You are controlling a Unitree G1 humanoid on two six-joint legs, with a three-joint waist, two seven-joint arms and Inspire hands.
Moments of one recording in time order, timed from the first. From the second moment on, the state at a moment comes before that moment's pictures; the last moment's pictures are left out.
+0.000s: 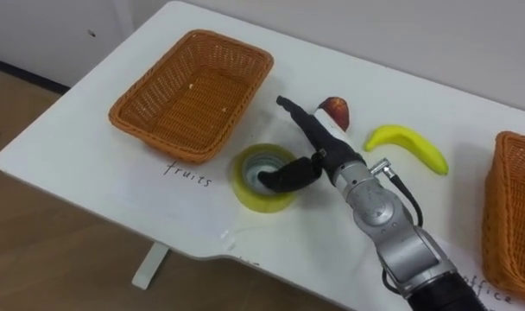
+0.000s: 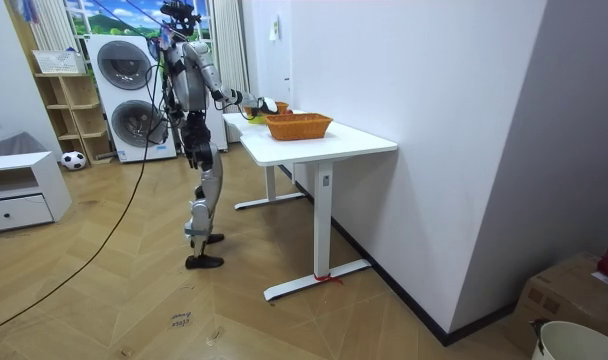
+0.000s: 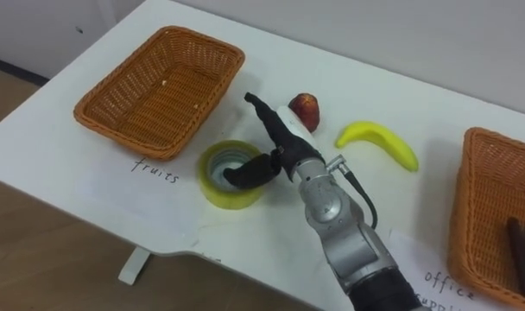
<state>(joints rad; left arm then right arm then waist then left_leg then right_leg) 0.26 0.15 0.02 0.92 0.45 0.17 0.14 -0.30 -0.20 0.35 0.32 -0.29 0.11 0.05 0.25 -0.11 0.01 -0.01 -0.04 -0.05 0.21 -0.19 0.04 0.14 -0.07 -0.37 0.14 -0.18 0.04</state>
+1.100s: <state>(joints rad) 0.22 0.18 0.07 0.90 0.45 0.24 0.11 -0.36 -0.24 0.33 0.39 -0.28 0.18 0.32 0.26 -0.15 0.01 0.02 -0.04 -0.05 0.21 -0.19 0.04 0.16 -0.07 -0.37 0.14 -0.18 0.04</state>
